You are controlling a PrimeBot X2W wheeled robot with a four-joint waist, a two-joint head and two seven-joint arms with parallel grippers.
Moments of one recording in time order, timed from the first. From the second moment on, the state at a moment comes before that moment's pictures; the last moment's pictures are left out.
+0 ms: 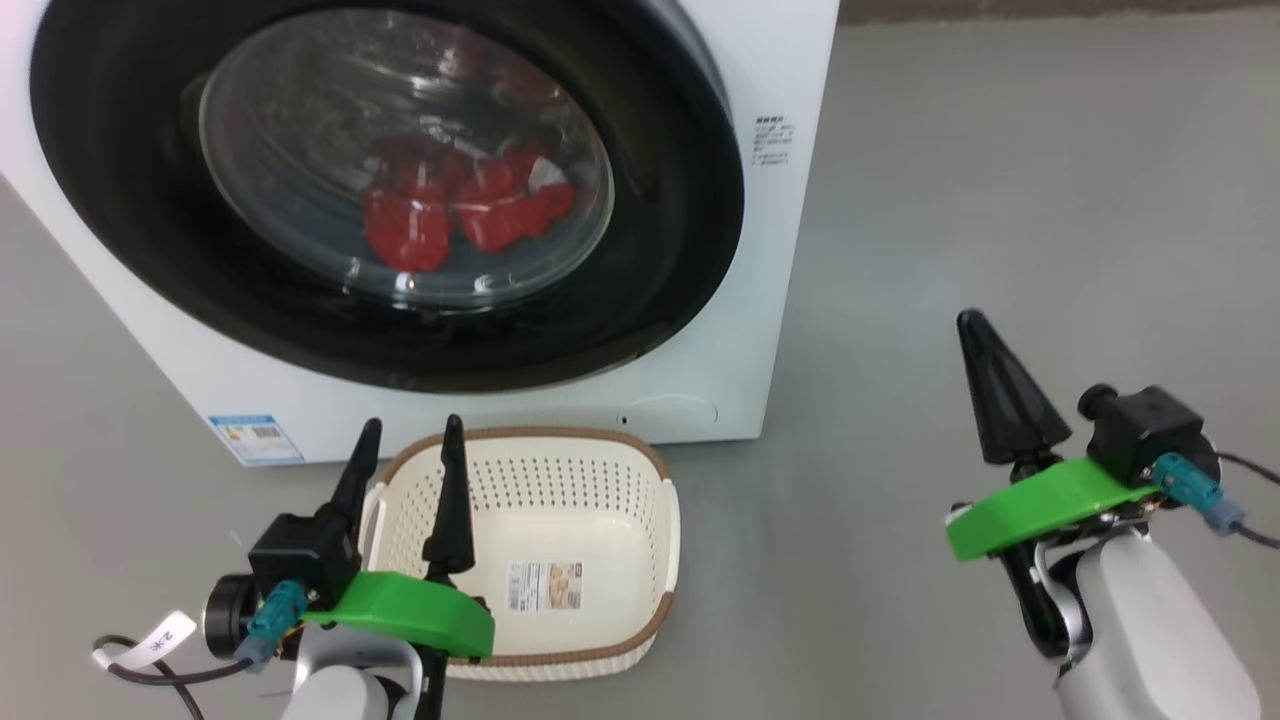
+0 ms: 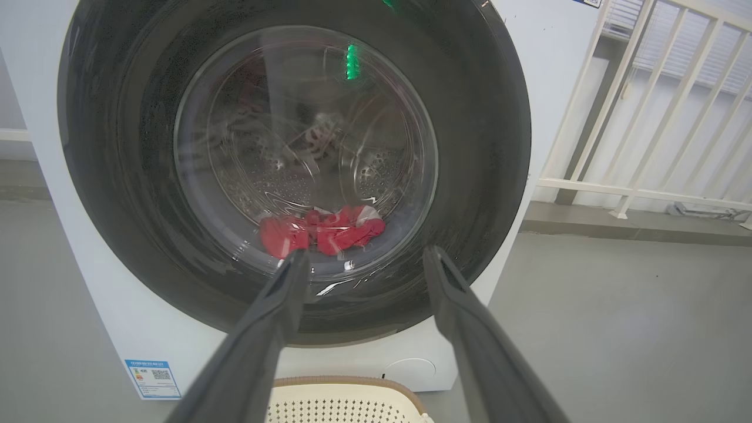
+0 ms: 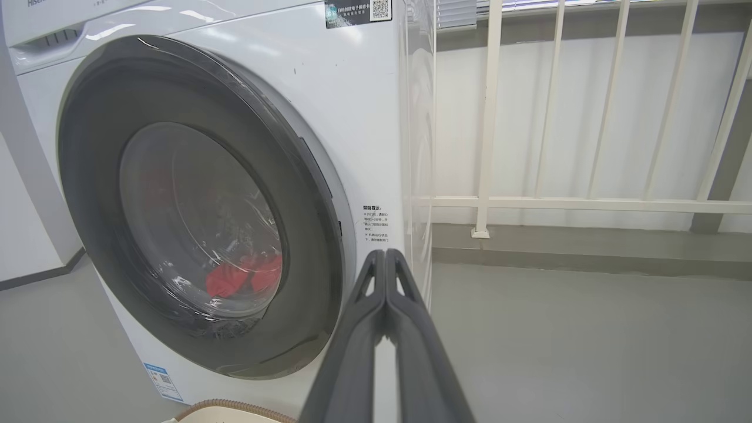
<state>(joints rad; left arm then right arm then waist) -0.29 0.03 -0.20 0.34 -0.31 0.11 -0.25 -0.32 -0.05 0.04 0.37 0.26 0.13 -0.26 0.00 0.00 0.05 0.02</state>
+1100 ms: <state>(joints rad) -0.35 0.03 -0.24 0.12 -0.31 0.12 -0.25 -0.77 -0.07 0.07 0.47 1.00 0.13 -0.06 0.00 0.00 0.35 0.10</state>
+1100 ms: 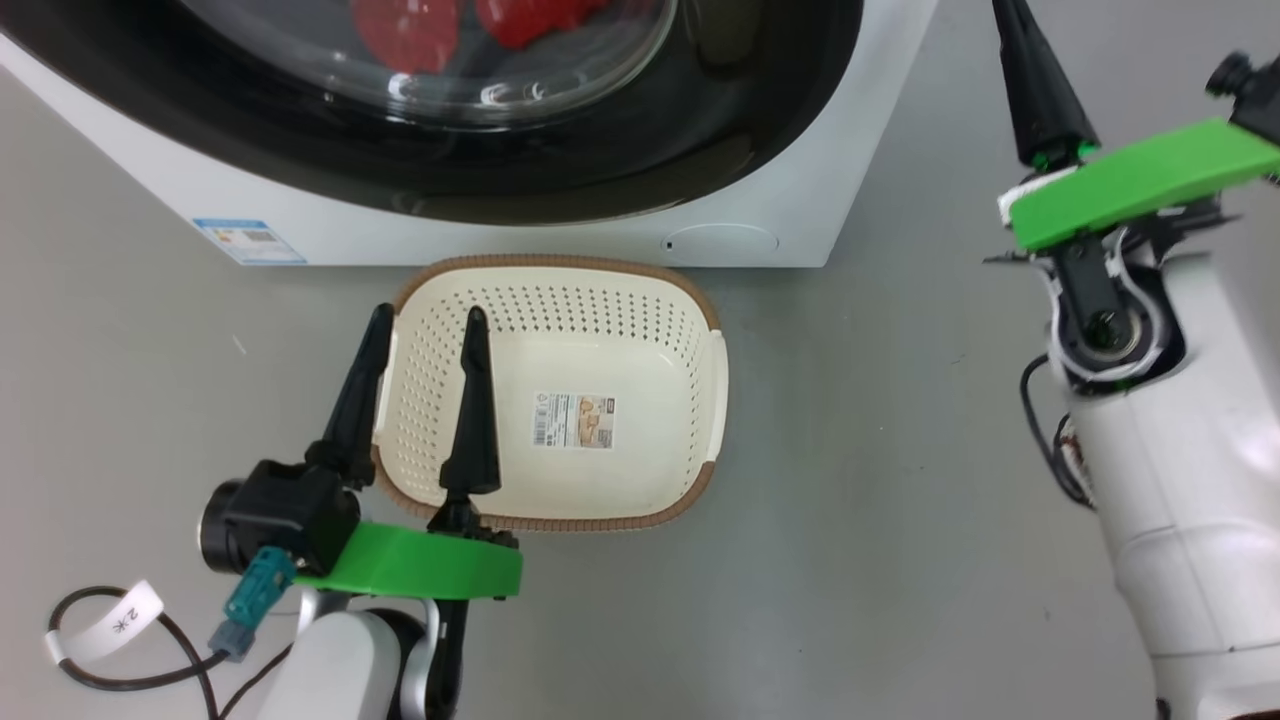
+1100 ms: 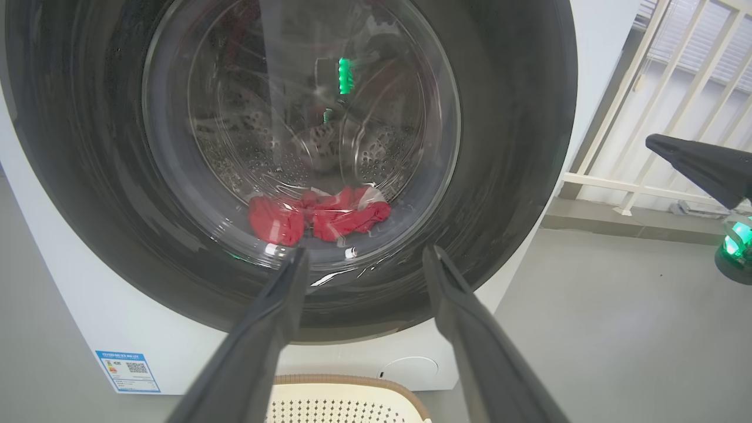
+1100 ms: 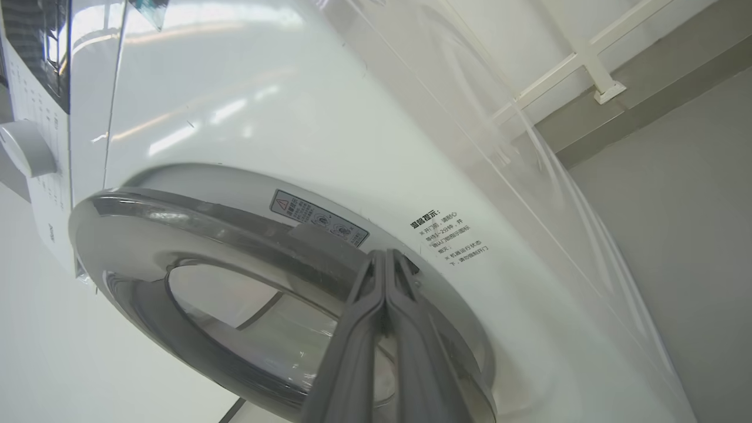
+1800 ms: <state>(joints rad) -0.40 0.03 -0.29 0.12 -0.32 0.12 -0.25 -0.96 -0.13 0.04 0.58 1.26 0.13 0.21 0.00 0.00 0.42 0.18</state>
